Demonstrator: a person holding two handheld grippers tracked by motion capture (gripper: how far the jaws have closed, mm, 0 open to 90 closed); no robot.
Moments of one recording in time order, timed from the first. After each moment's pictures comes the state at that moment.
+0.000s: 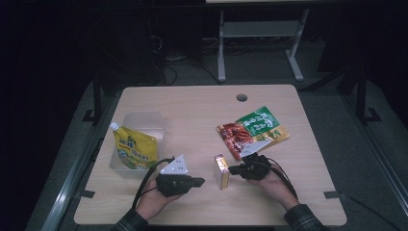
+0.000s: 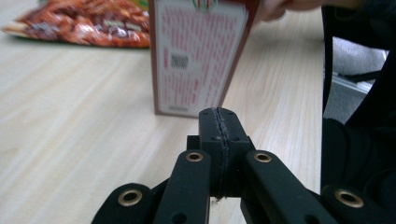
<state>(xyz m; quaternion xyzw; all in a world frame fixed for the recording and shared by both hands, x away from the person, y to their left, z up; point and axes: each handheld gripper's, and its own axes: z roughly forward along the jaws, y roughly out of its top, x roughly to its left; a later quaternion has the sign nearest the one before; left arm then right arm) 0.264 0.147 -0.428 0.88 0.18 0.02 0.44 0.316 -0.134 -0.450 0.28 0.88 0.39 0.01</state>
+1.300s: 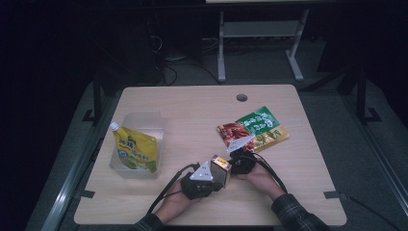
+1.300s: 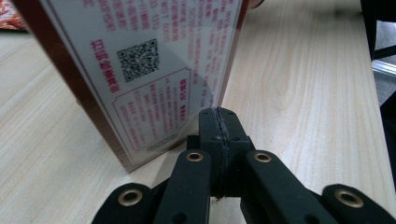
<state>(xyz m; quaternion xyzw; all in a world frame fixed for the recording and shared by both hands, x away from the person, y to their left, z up) 0.273 0.095 -0.470 0.89 0.16 0.03 0.42 0.342 -0.105 -0.466 0.24 0.88 0.41 -0.03</state>
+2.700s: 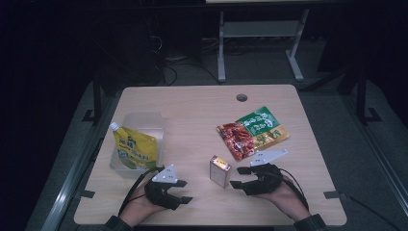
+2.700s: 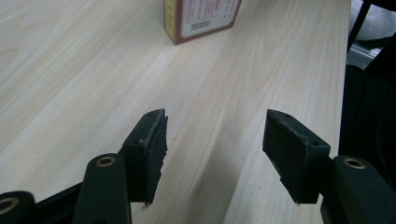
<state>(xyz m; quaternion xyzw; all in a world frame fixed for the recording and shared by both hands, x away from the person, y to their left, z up) 0.254 0.184 -0.452 0.90 0.20 0.01 0.39 0.266 -0.148 -0.418 0.29 0.85 0.44 0.02</state>
